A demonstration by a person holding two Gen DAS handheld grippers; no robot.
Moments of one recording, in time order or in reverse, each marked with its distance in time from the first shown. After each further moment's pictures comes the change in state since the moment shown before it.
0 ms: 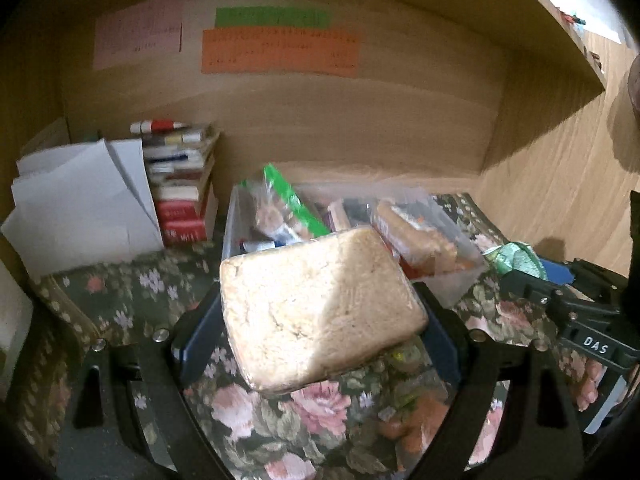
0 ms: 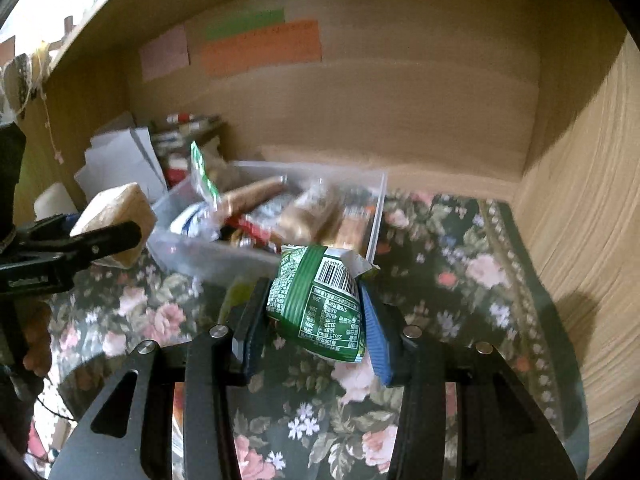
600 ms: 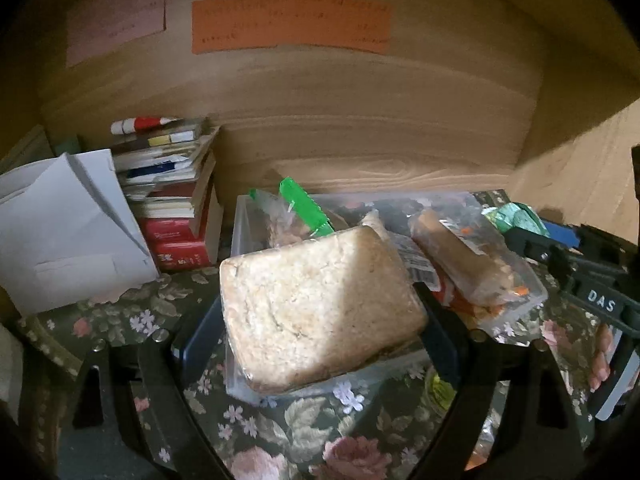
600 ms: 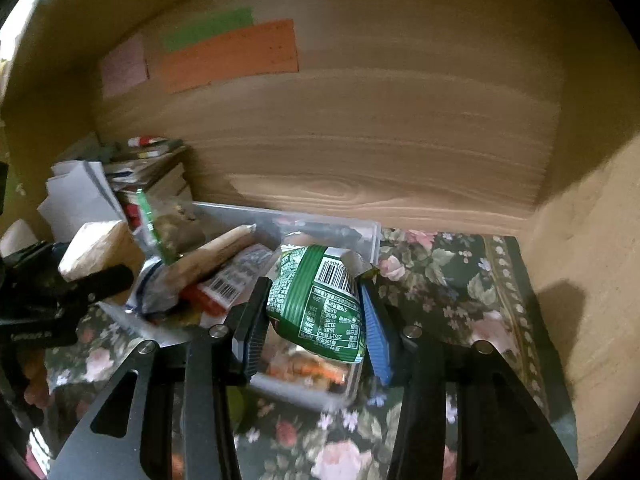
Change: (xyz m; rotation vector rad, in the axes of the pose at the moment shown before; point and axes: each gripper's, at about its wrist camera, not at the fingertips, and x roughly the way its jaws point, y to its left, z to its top) left arm 0.071 0.018 0.028 0.018 0.071 0.045; right arm 0.076 -0.015 0.052 0.022 0.037 -0.043
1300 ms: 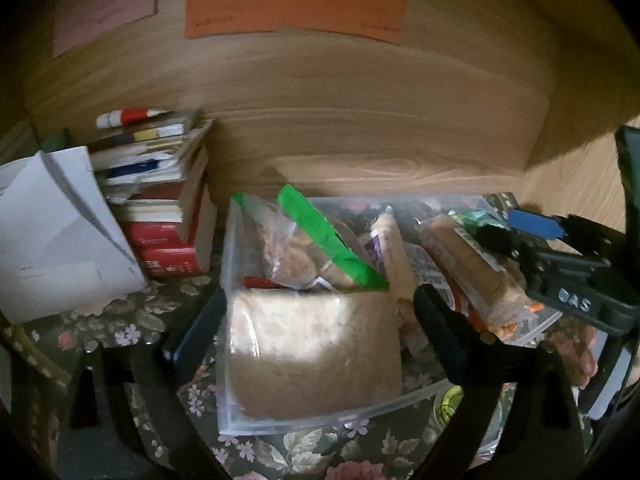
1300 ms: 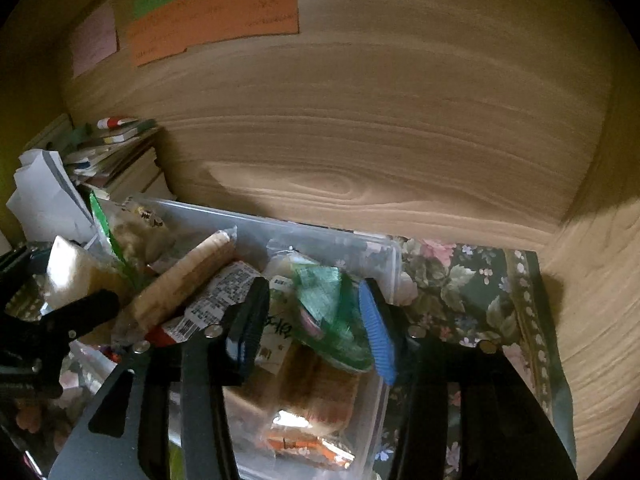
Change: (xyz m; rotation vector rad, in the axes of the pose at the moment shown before) left arm 0.021 0.011 0.007 -0.025 0.011 -0.008; right arm 0.035 0.010 0.022 -0.044 0.058 -0.038
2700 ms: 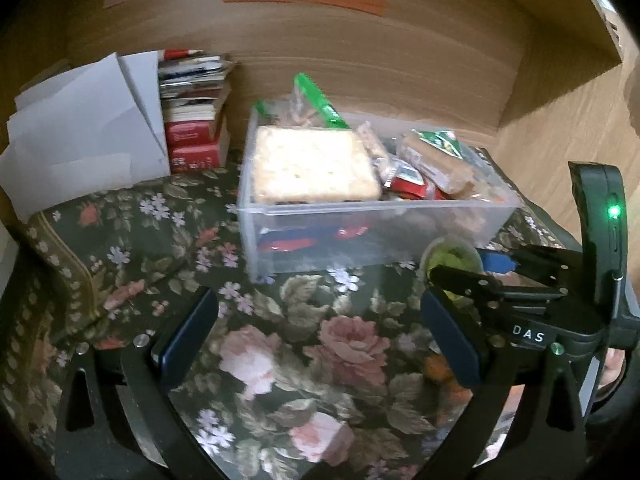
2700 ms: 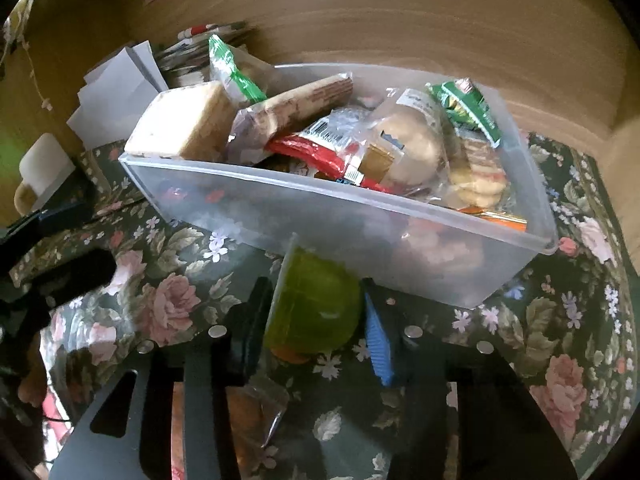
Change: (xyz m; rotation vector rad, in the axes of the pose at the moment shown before) left arm -0.062 -0.004 -0.091 -0.017 0.062 -0.046; right arm -0.014 0.048 -0.090 -0.008 0.167 0.187
